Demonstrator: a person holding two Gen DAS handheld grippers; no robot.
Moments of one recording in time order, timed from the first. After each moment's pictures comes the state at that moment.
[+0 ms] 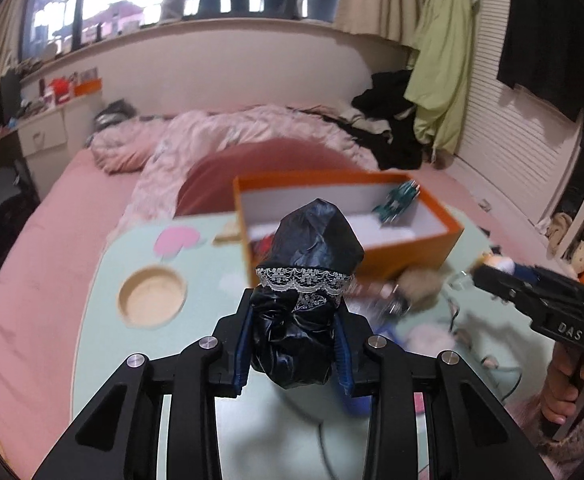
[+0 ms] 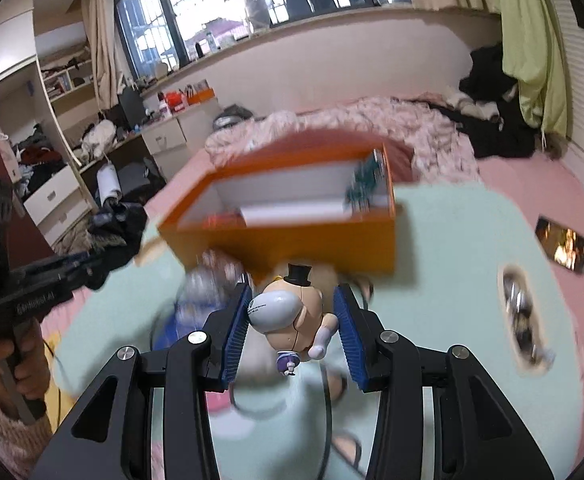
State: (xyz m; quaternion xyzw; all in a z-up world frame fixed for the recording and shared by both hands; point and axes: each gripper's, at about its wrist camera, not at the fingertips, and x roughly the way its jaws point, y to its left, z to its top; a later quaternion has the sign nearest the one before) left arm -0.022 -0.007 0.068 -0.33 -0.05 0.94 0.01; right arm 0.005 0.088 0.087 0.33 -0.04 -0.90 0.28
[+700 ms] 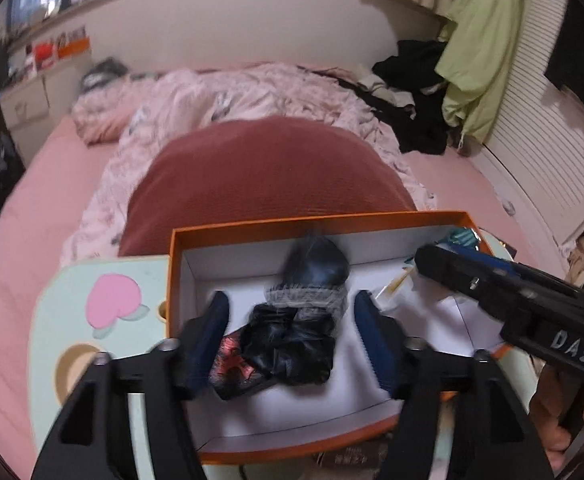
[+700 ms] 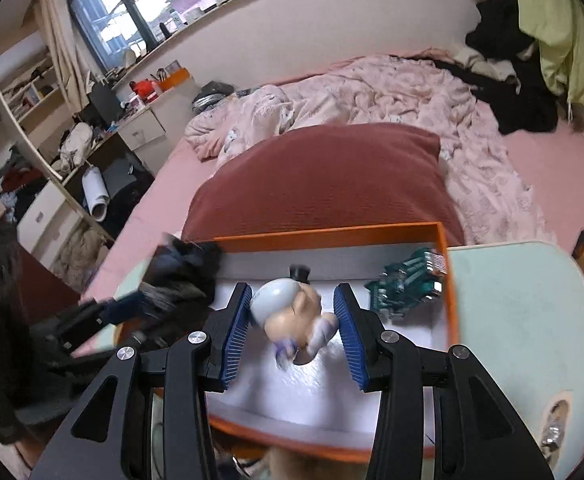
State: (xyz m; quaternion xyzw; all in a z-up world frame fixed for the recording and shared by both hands) left arm -0.167 -0.007 0.044 -0.42 -0.09 0.90 -0.01; right arm -0.146 0.029 0.092 0.43 -0.08 -0.86 0.27
